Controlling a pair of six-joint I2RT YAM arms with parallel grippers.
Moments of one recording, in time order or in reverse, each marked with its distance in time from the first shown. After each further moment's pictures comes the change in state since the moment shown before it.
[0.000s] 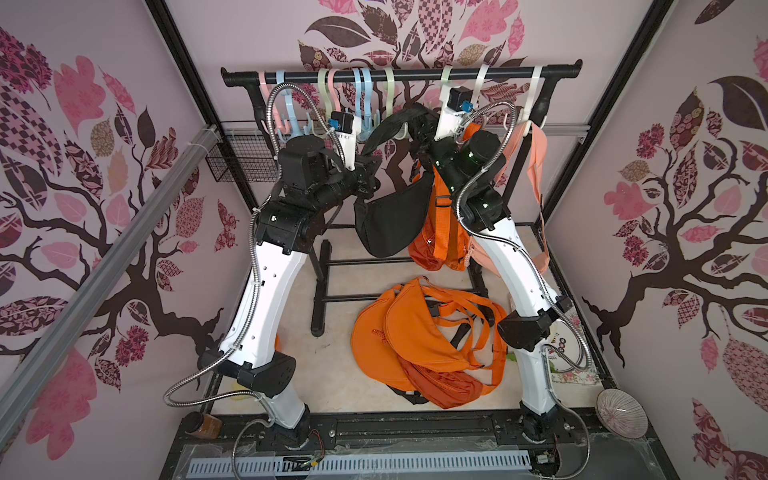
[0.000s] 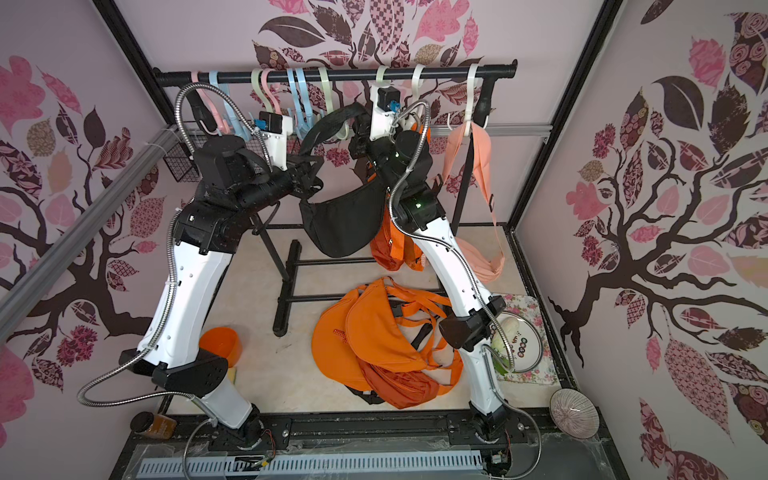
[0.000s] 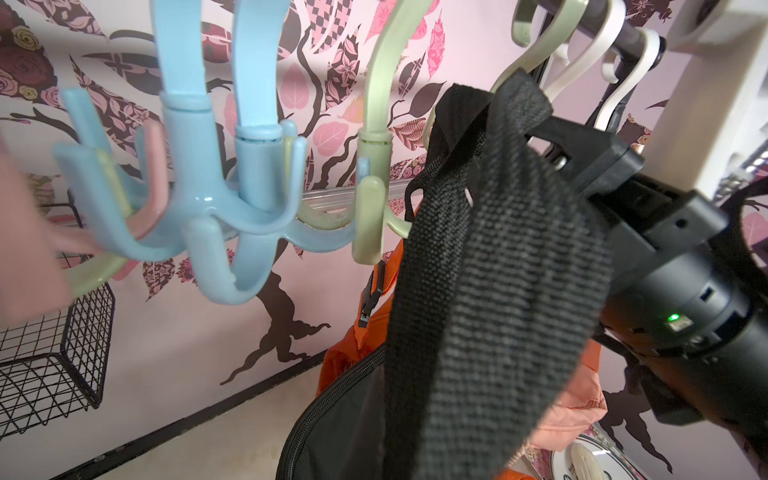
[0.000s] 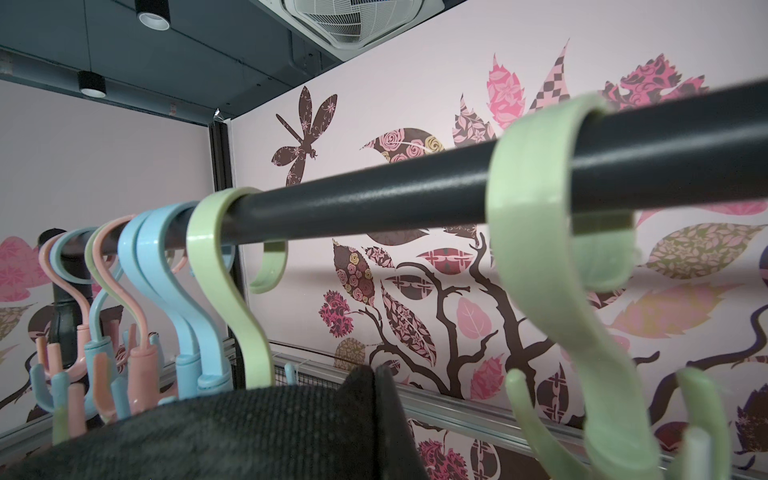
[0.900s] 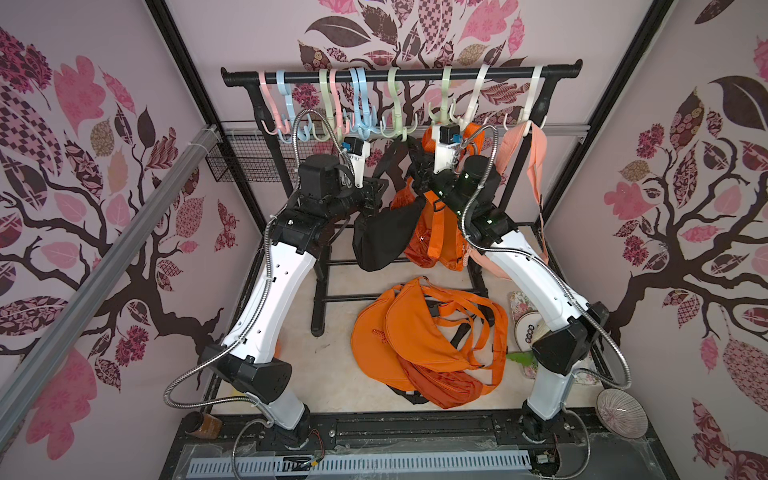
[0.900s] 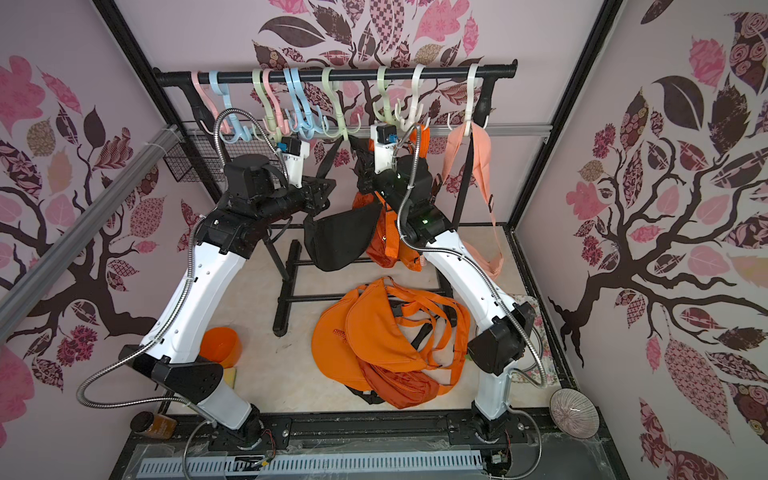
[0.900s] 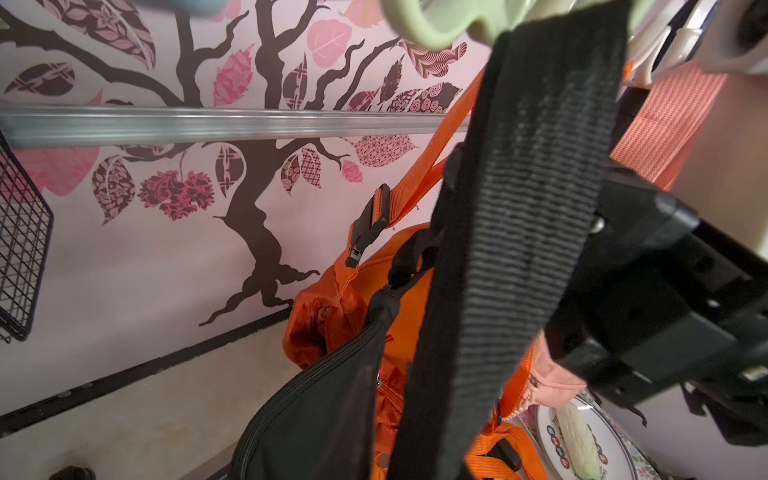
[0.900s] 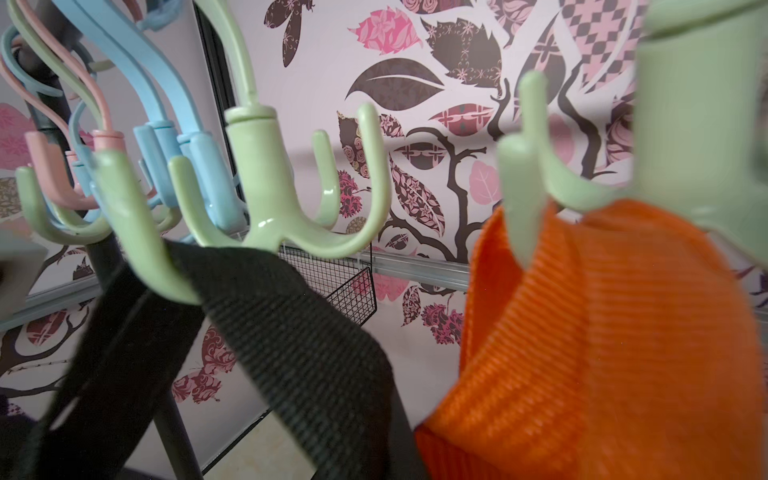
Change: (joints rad) left arm 0.002 -0.066 -0.288 0.074 0.050 -0.050; right arm -0.024 -0.349 -0.679 0.046 -0.071 0.032
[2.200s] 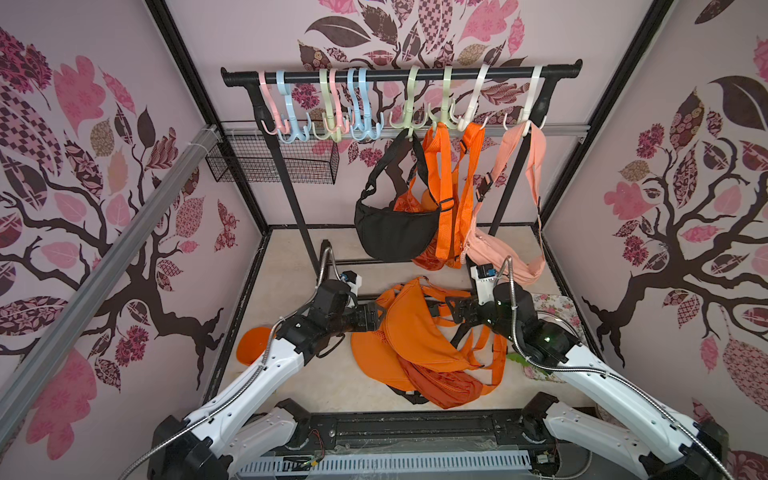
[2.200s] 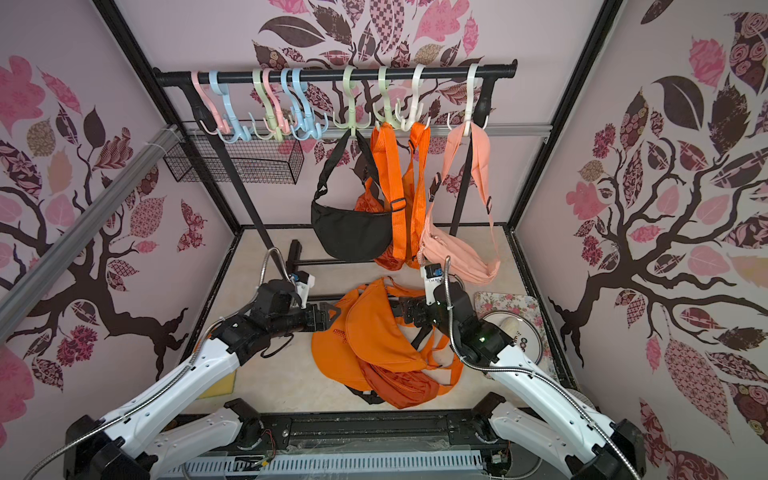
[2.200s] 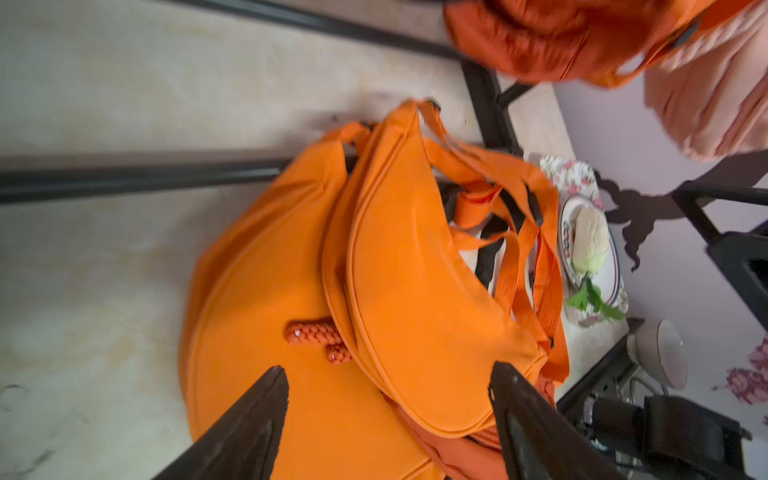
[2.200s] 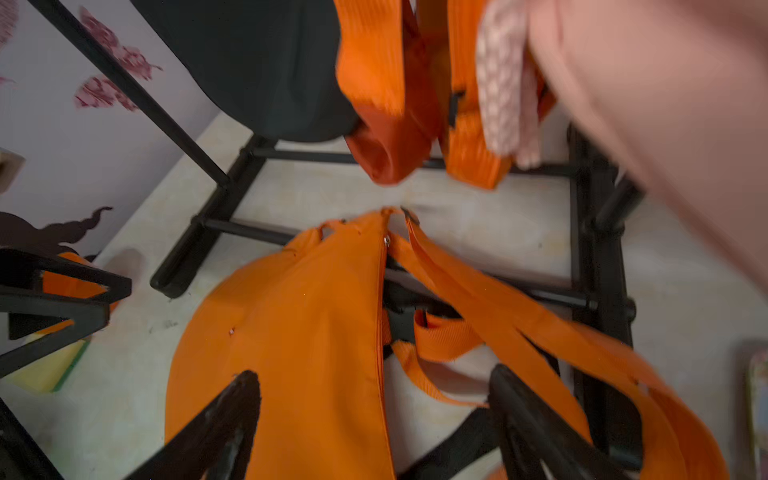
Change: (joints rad) left arm -0.215 -0.555 -1.273 0.169 -0.088 -0.378; right arm 0.068 -0.895 -1.325 -0.343 0.090 0.291
